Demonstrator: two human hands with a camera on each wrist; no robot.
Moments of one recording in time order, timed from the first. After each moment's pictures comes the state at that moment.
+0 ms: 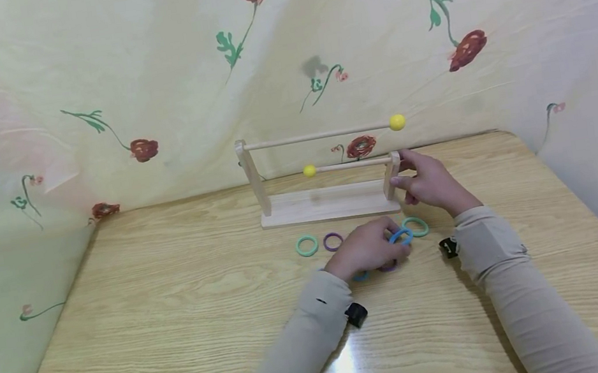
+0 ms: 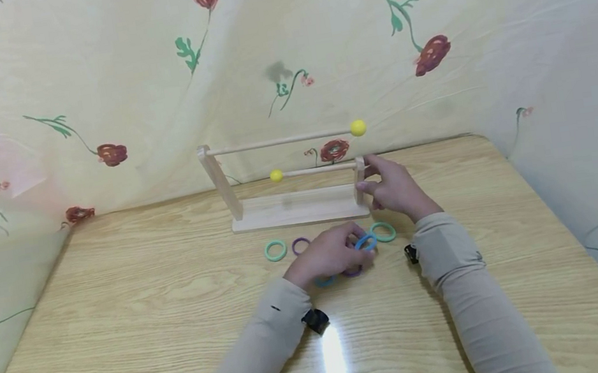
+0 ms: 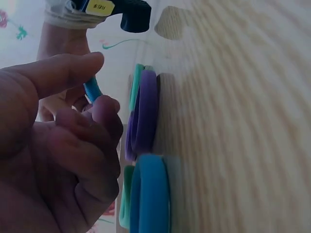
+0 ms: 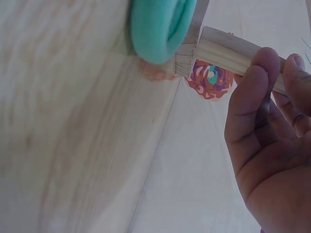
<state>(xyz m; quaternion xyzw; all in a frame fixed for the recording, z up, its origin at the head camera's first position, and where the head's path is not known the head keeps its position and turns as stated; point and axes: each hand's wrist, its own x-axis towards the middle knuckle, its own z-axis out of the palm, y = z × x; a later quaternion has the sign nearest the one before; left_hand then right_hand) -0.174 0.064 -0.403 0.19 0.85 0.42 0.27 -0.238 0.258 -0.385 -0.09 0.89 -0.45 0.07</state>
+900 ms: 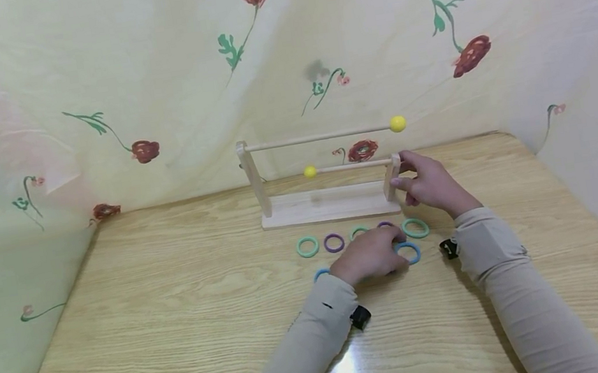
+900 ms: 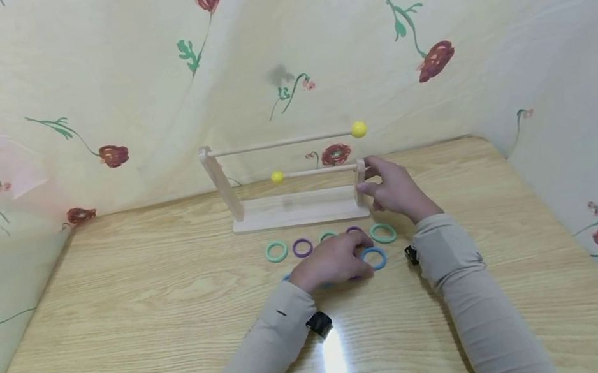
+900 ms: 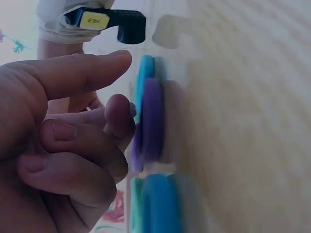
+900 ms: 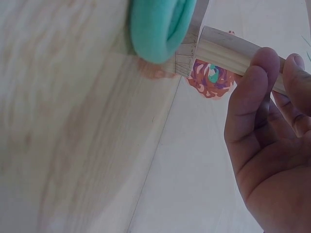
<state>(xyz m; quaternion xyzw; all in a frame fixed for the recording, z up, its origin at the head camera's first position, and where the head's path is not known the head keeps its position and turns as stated) -0.177 0.074 -0.399 0.23 0.90 0.27 0.23 -0.251 0.261 -0.390 -0.11 0.88 -0.45 0.06</state>
